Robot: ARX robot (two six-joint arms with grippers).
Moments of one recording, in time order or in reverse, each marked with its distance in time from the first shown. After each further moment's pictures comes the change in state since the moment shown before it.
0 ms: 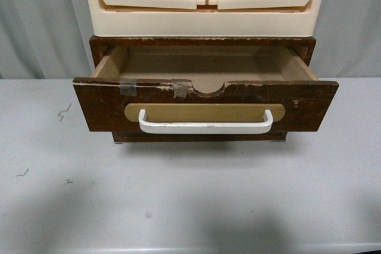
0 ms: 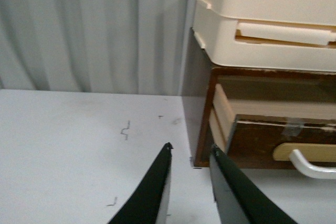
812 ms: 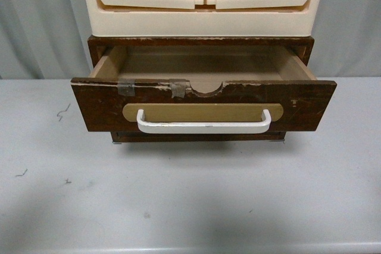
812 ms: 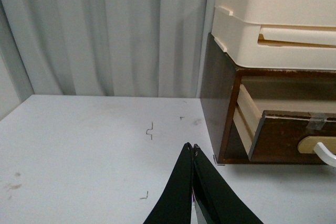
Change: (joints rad) left arm 0.234 -0.411 -0.032 -0.369 0.215 0.040; right arm -0.204 -0.794 -0.012 -0.430 -0.202 -0.039
